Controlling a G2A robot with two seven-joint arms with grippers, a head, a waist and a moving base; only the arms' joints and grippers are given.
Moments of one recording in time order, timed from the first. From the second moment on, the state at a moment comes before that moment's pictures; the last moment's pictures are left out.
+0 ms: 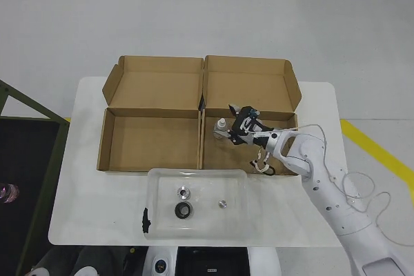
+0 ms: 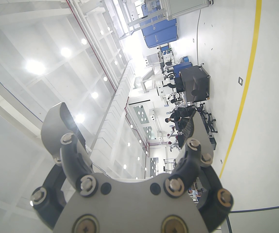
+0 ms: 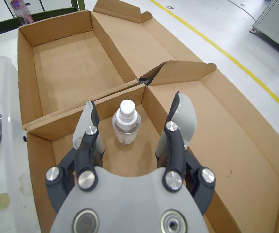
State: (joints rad) left arm -0.19 -0.18 -0.57 -1.44 2.04 -0.23 0.13; right arm -0.95 -1.17 1.06 -1.54 -1.25 -0.64 0.16
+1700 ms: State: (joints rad) left arm -0.19 -0.18 -0.57 -1.44 2.04 -0.23 0.13; right arm -1.37 -1.07 1.06 -2.13 -1.37 -0.91 0.69
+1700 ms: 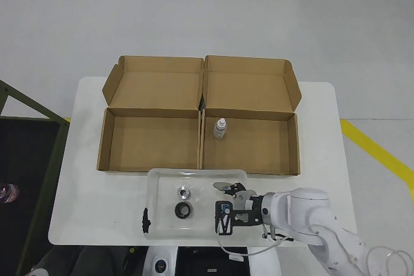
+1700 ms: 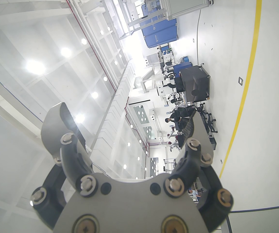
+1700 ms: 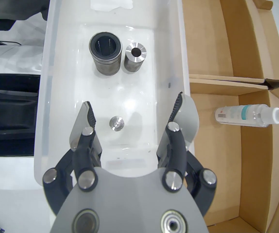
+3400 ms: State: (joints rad) left arm -0.19 -0.18 -0.57 -1.44 2.04 -0.23 0.13; right arm -1.12 -1.07 0.75 -1.97 -1.37 -0.84 0.98
